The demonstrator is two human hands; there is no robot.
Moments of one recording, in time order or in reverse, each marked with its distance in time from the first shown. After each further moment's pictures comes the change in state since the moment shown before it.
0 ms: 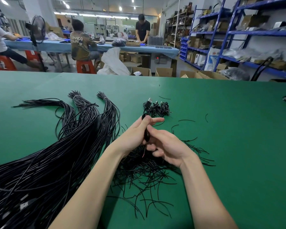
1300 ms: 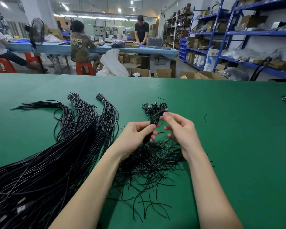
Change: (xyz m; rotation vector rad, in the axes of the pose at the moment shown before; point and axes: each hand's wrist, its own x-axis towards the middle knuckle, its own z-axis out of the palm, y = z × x) left_hand 0.004 -0.001 0.006 -0.144 0.026 -0.011; right_hand -0.002 -0.019 -0.028 -0.152 0.641 -0.274
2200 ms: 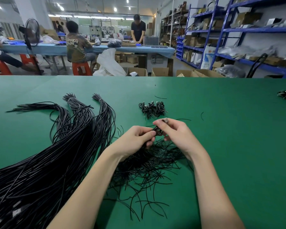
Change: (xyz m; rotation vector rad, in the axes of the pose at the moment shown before) left_hand -0.009 0.006 0.006 0.226 -0.227 -0.039; right_hand 0.000 0.008 -0.014 -0.207 -0.239 -0.082
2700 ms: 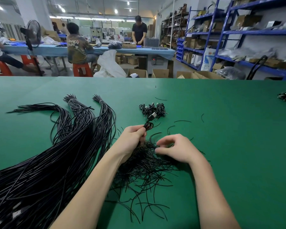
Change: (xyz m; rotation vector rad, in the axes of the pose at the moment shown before) left_hand 0.017 -0.021 -0.003 -0.177 0.321 -0.065; right_hand -0.006 0.021 -0.010 -0.526 -0.105 0.188
